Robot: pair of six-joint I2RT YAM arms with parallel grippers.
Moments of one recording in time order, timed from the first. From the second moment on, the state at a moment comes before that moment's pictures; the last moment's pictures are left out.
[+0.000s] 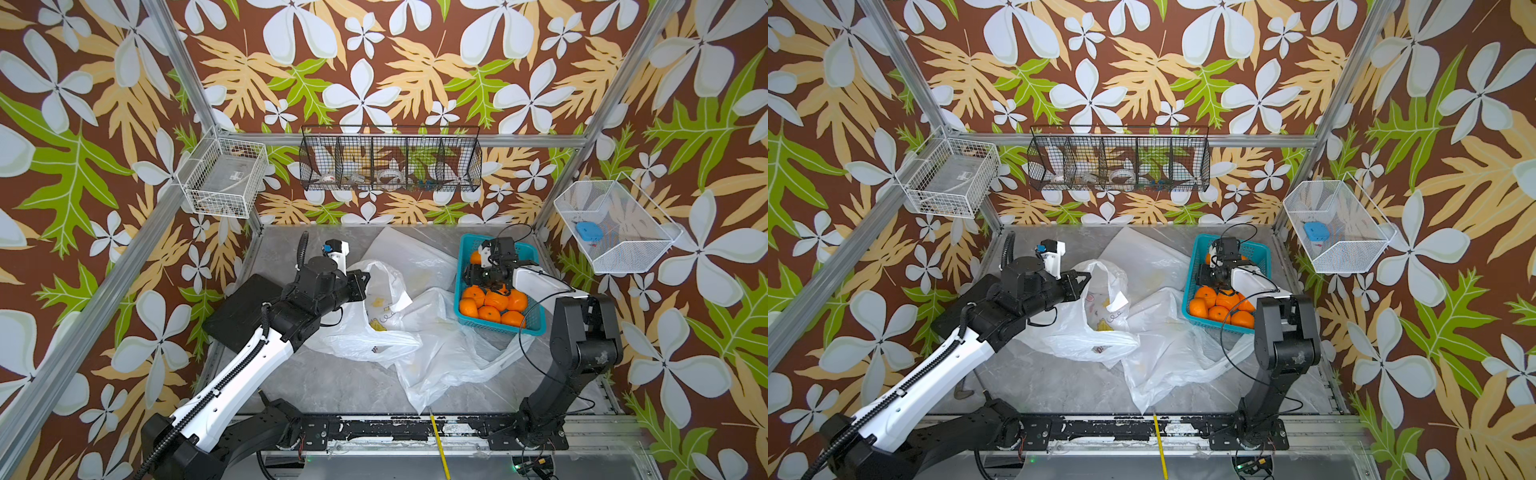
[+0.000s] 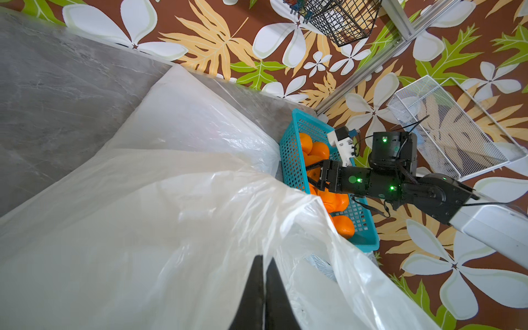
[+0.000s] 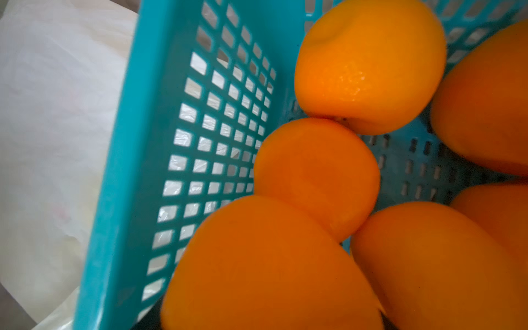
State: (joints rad) left arm -0.52 1.07 1.00 -0.34 0.11 -0.65; right arm 0.07 1.75 1.20 -0.41 -0.15 0.21
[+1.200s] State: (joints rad) left arm -0.52 1.06 0.98 -0.36 0.10 -0.62; right arm 0.92 1.46 1.24 -0.38 -0.16 0.36
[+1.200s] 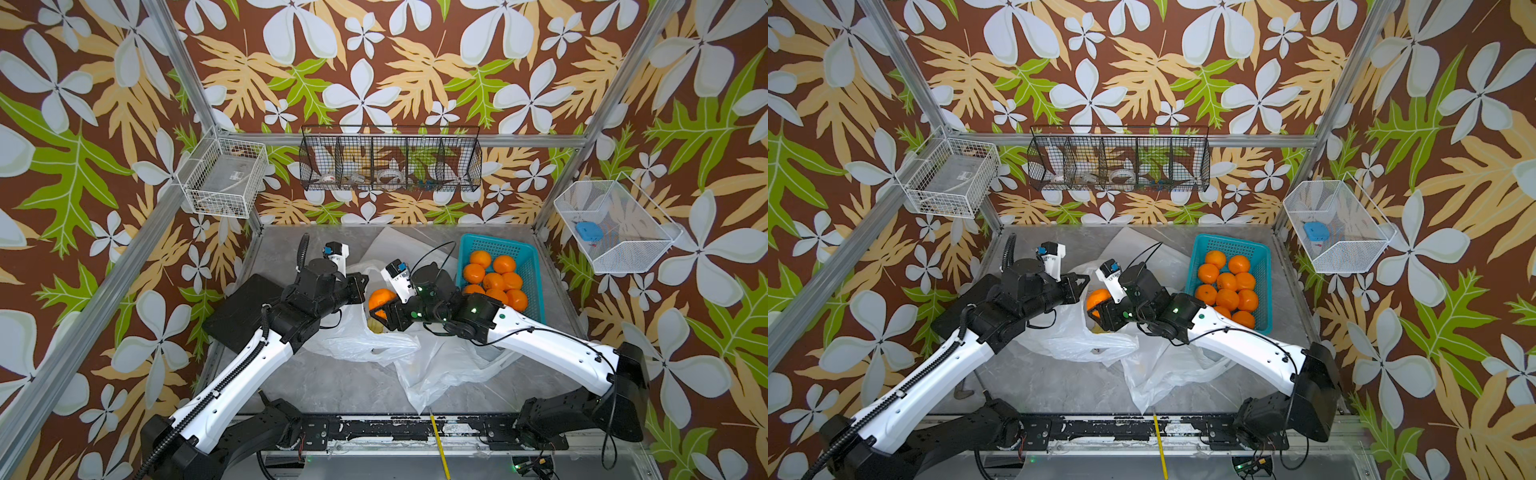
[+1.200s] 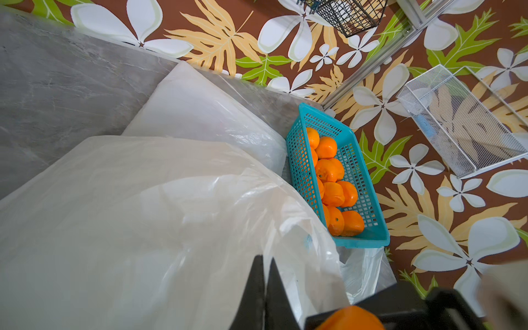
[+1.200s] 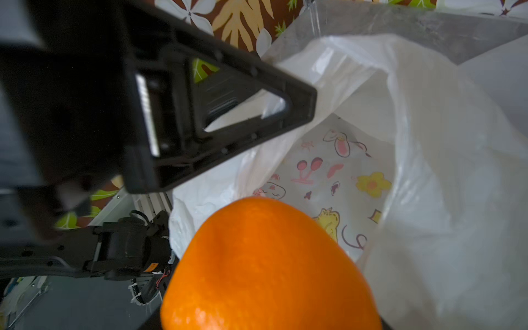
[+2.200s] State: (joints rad) left arm -0.43 1.02 0.85 -0.26 0.25 -0.66; right arm 0.83 1.39 1.18 -0.37 -0.12 0.32
